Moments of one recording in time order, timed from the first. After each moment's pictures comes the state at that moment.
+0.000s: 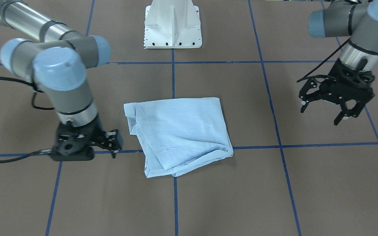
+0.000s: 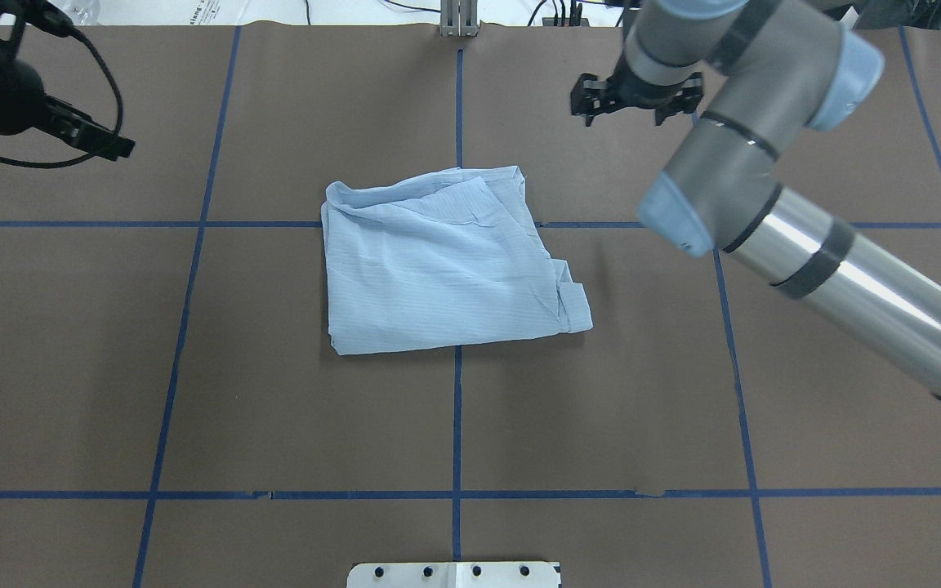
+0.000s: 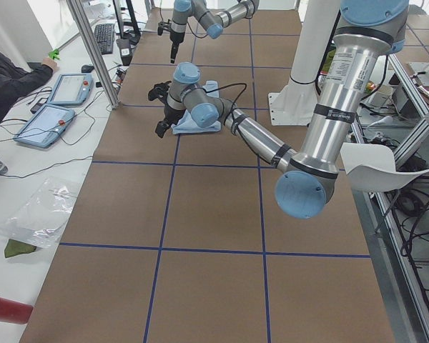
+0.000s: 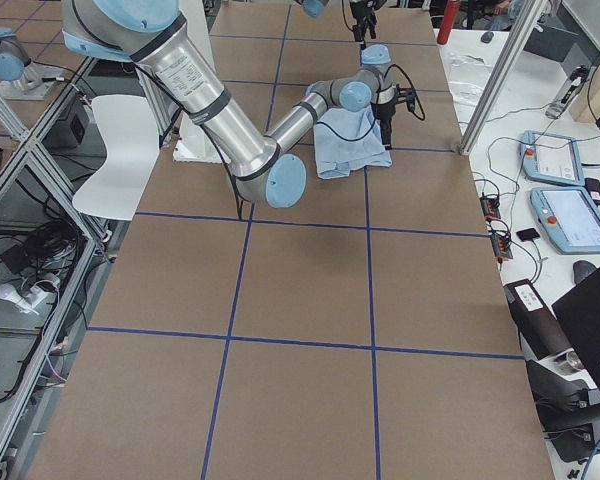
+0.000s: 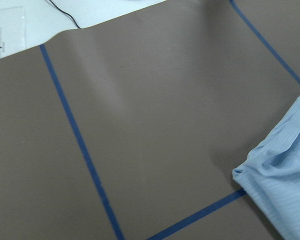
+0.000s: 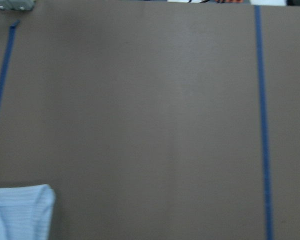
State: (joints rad) left arm -1.11 -1.81 -1.90 -1.83 -2.07 -0.28; right arm 0.94 -0.91 1.55 -1.53 1.96 0.82
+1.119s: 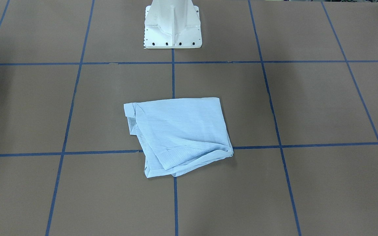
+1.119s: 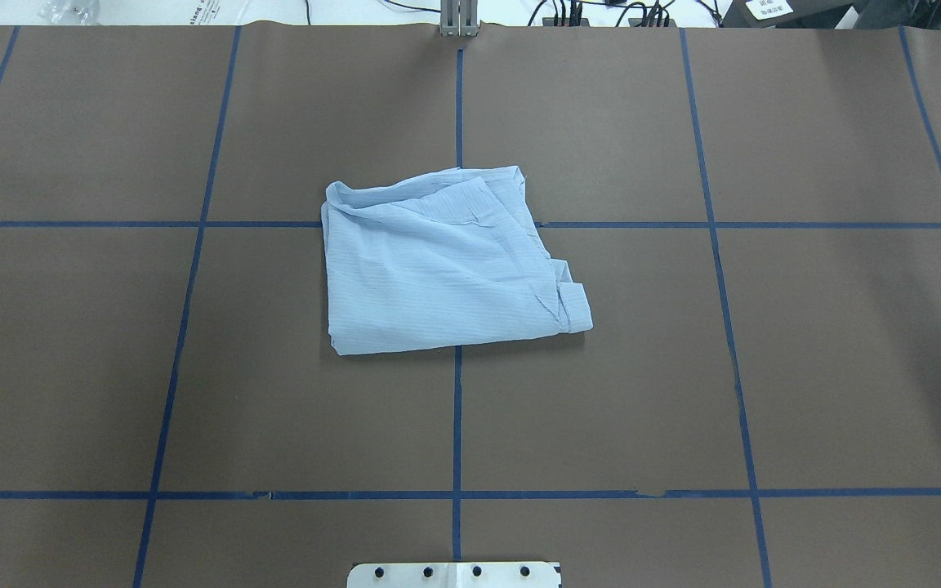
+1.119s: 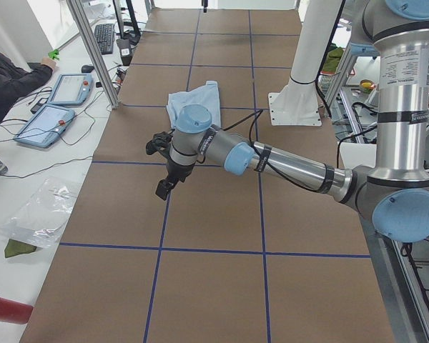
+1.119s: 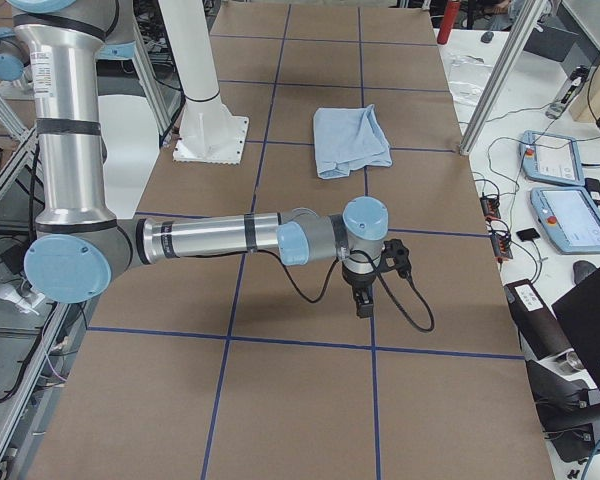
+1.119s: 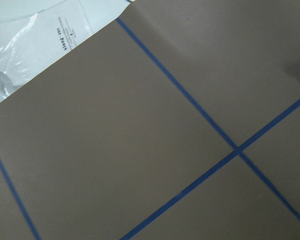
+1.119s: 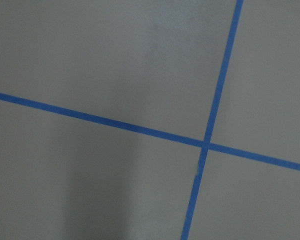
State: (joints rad) left arm -1.46 -1.49 -1.92 -1.78 -2.22 0.13; right arm 1.46 -1.59 1.68 -1.45 2.31 0.05
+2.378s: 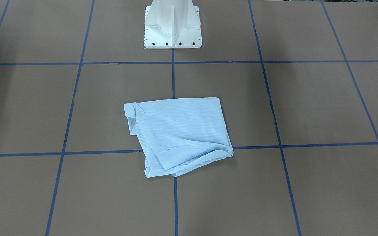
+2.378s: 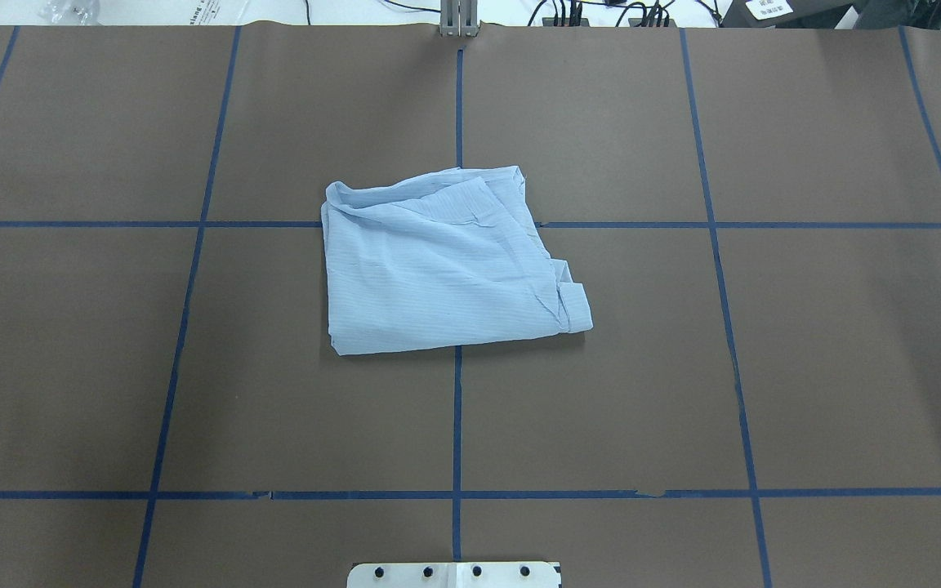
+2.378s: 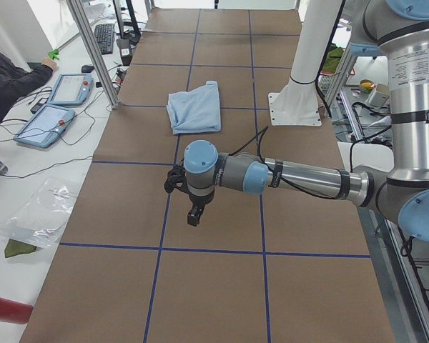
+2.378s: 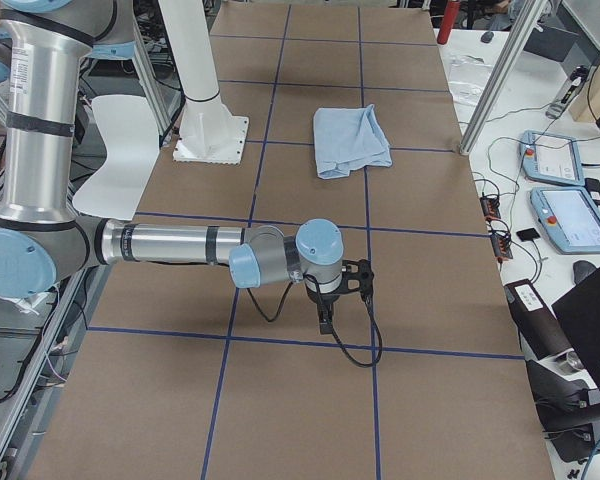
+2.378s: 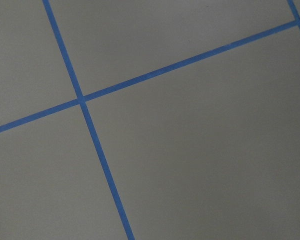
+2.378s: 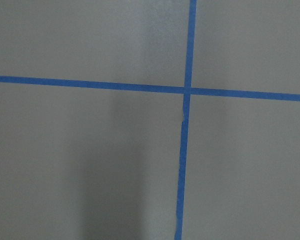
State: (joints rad) left arm -1.47 -1.41 -1.87 -1.63 -2.40 0.13; right arm 1.53 -1.75 1.83 -1.49 2.35 0.09
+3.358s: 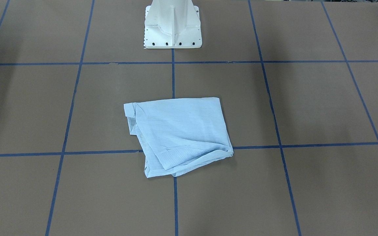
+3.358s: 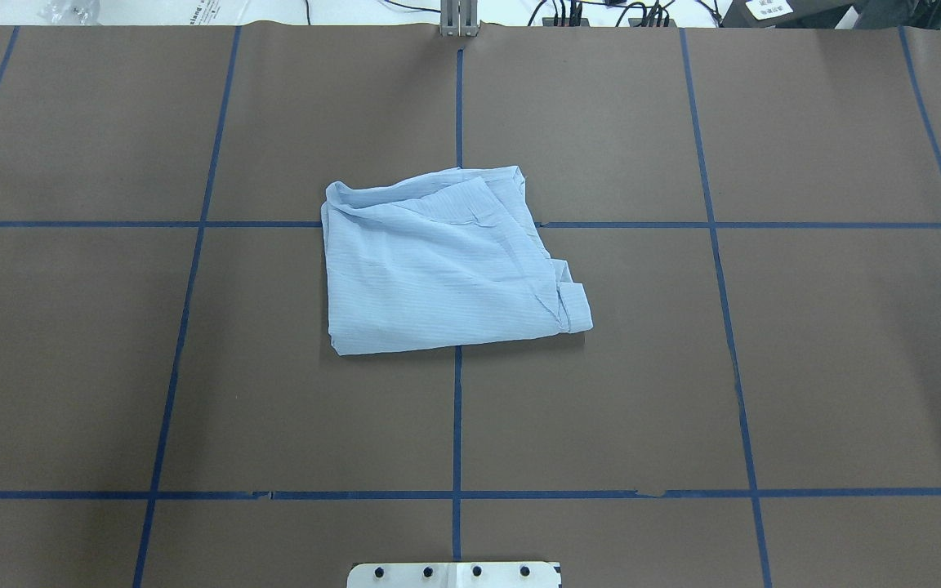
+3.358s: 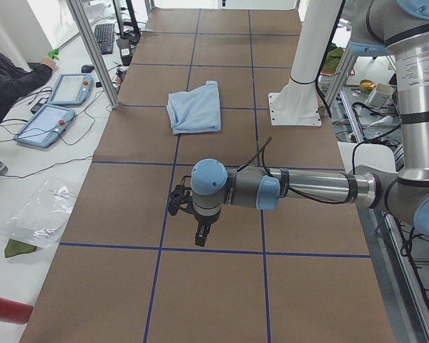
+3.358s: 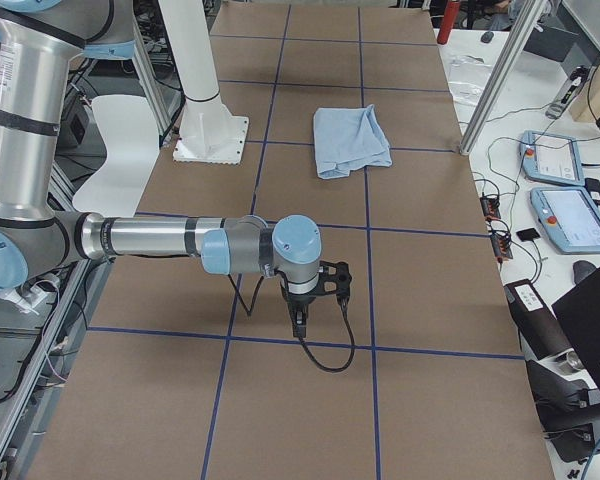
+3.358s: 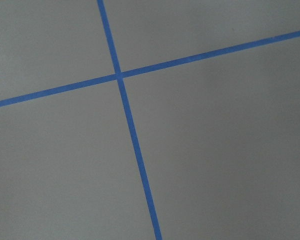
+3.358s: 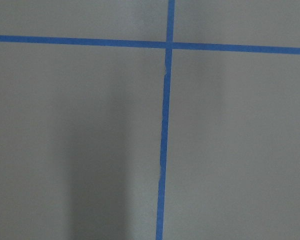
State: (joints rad) left arm -1.56 -1.36 -1.82 -1.63 -2.40 0.12; right arm 1.55 -1.82 1.86 -1.53 2.35 0.02
